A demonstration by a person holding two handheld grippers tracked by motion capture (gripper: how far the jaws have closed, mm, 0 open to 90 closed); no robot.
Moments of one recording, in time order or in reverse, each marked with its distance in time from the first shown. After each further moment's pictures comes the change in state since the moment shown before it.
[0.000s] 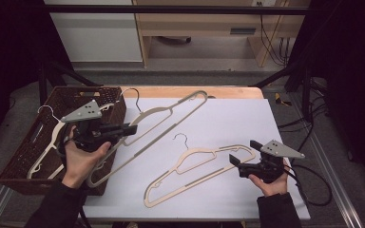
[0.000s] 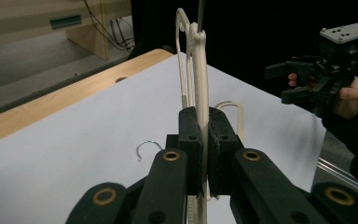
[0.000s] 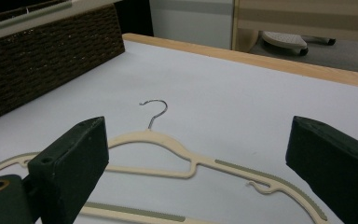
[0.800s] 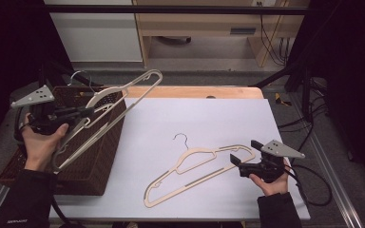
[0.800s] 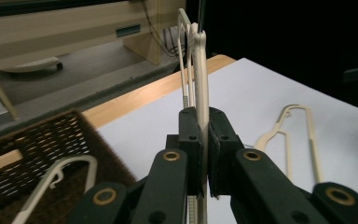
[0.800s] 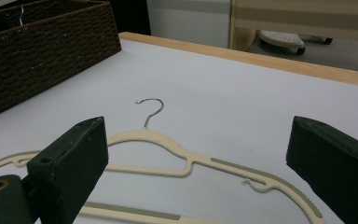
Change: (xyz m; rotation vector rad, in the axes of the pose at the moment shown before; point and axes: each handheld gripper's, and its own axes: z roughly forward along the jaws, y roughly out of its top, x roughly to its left) left arm 0.088 -0.016 -0.066 -0.031 0.179 -0.015; right arm -0.003 -0.002 0.000 0.004 -0.004 0.002
